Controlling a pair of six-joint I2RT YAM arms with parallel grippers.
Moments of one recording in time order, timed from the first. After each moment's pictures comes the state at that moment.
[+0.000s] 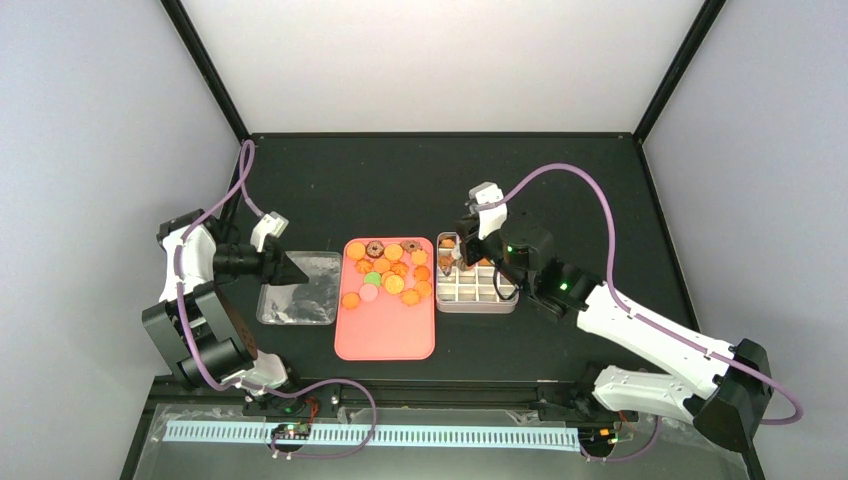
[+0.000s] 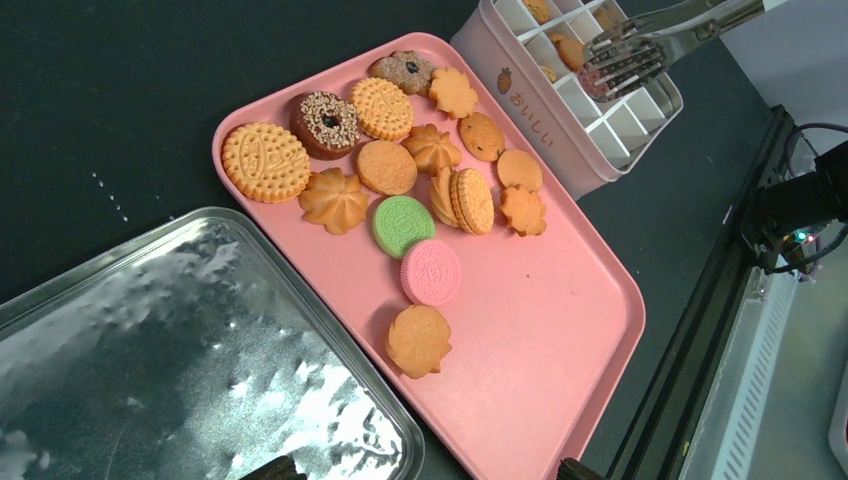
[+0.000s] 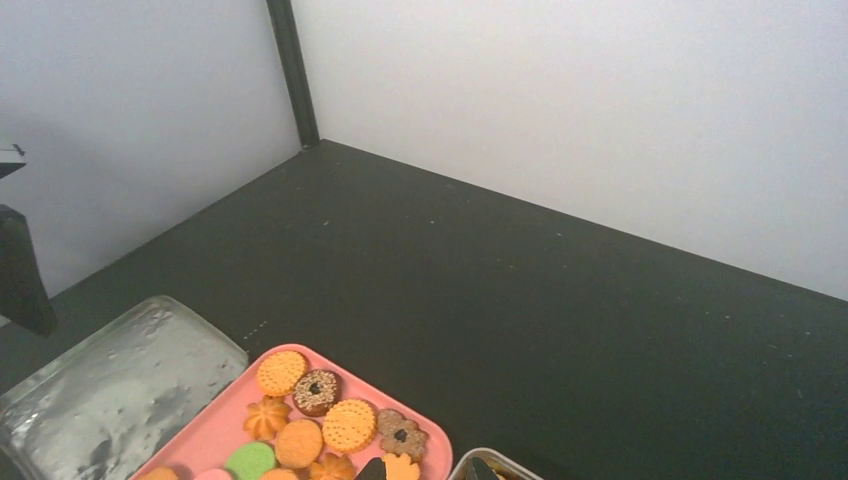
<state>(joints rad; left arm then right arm) 0.52 1.43 1.06 -1.36 0.92 1.13 0.89 1.08 0.88 -0.03 0.28 0.14</state>
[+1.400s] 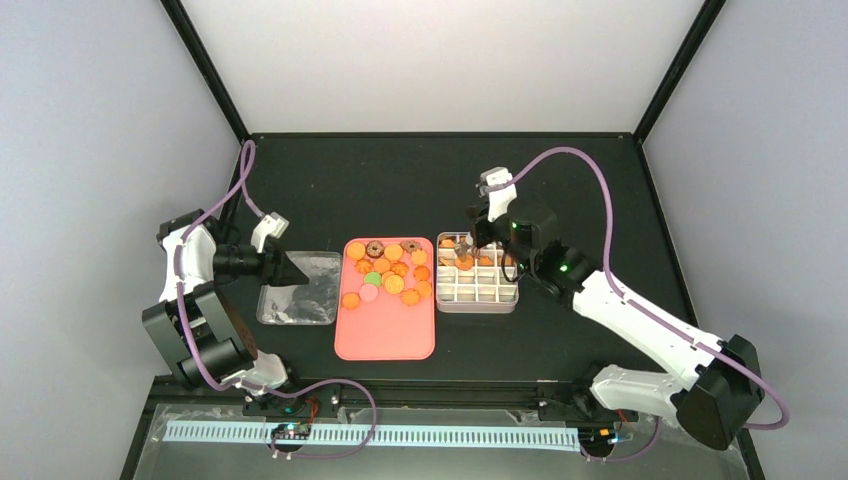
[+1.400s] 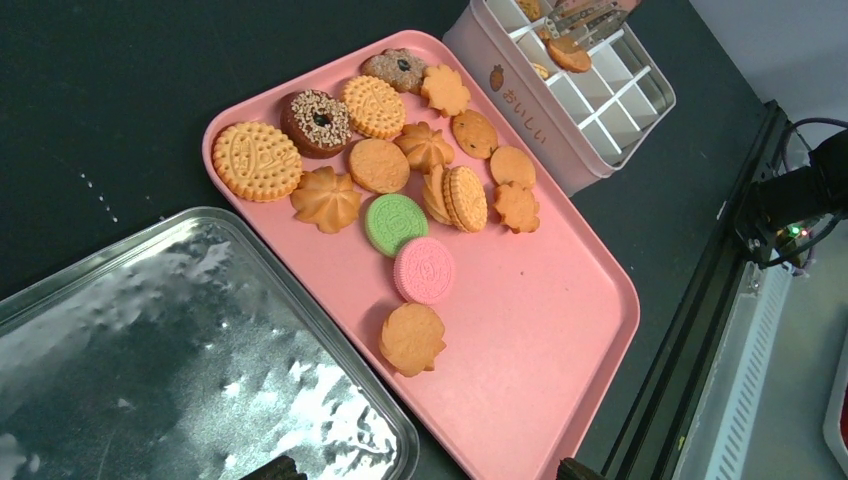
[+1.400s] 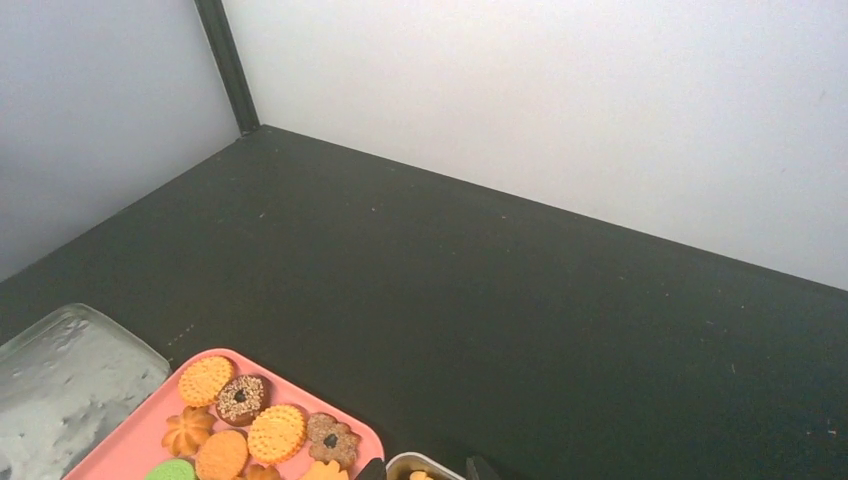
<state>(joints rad) 0.52 1.43 1.06 -1.38 0.92 1.15 0.74 1.15 0.91 -0.04 0.20 0.12</state>
